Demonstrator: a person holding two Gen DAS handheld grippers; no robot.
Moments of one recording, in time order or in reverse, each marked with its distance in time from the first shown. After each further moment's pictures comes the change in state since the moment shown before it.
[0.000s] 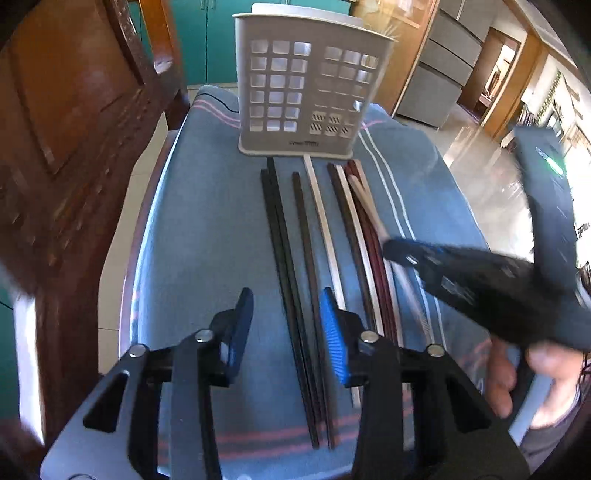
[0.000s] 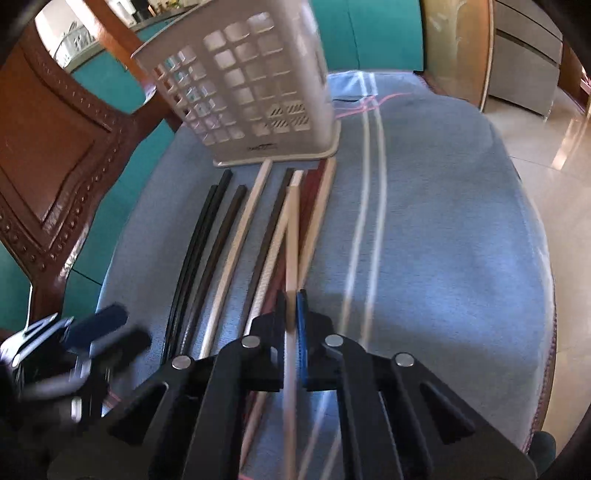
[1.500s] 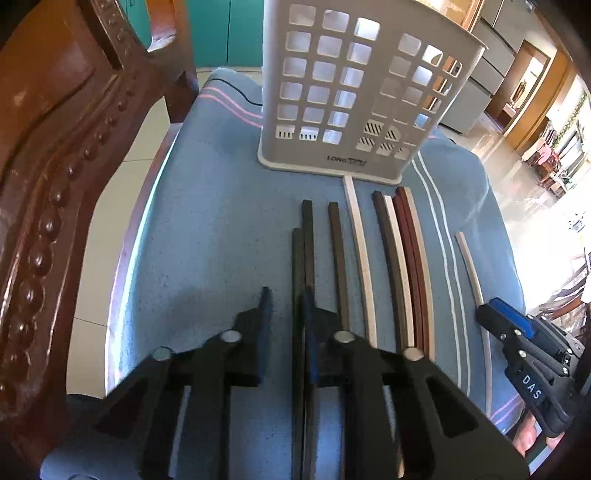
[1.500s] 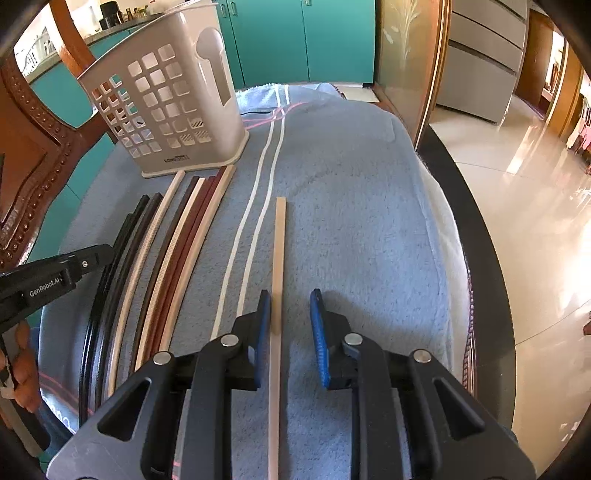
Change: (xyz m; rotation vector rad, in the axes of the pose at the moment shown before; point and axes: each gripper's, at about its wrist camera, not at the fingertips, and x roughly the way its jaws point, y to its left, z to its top) left arm 0.056 0.021 0.037 -0.082 0.056 0.030; right arm -0.013 -0.045 -0.011 0.017 -0.050 -0.200
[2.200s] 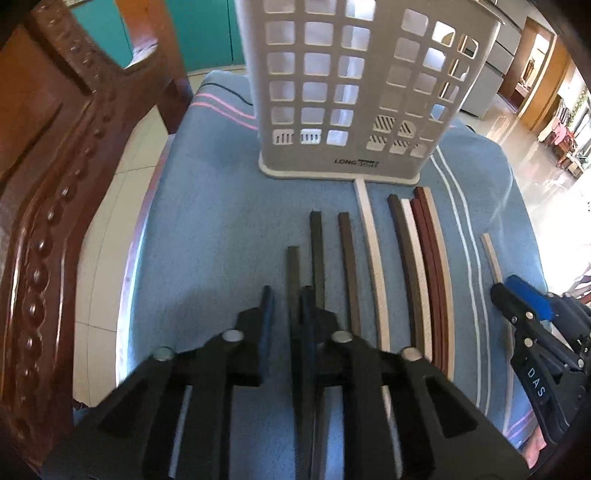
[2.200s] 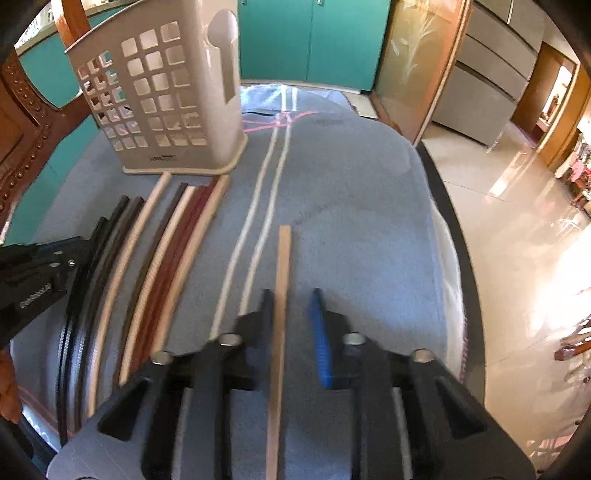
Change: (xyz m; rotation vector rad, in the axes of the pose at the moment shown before) left arm 0.017 -0.018 0.024 0.055 0.029 0.111; right arm 0.017 0.021 0.025 -0.101 0.021 -0.087
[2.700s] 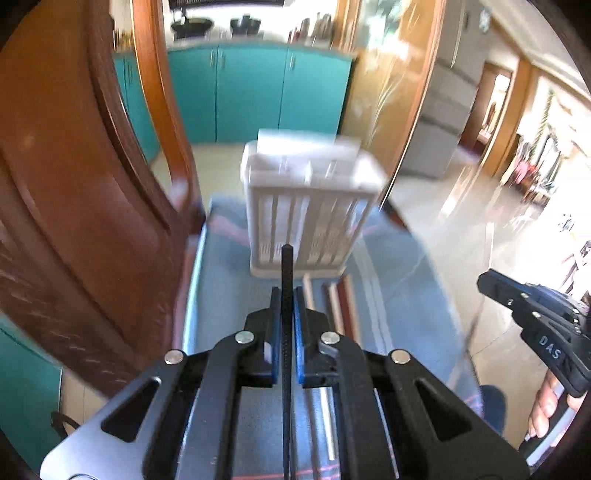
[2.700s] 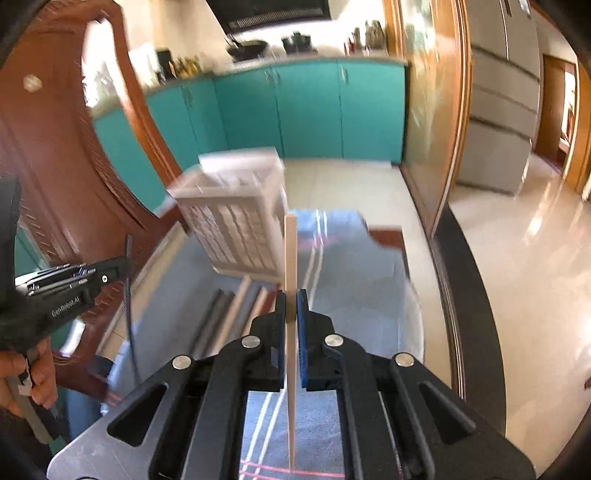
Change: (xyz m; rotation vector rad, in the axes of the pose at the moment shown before) left arm -0.168 0.006 0.007 0.019 -0.345 -0.117; right arm -0.152 -0.022 0.020 -0.002 -0.317 0.185
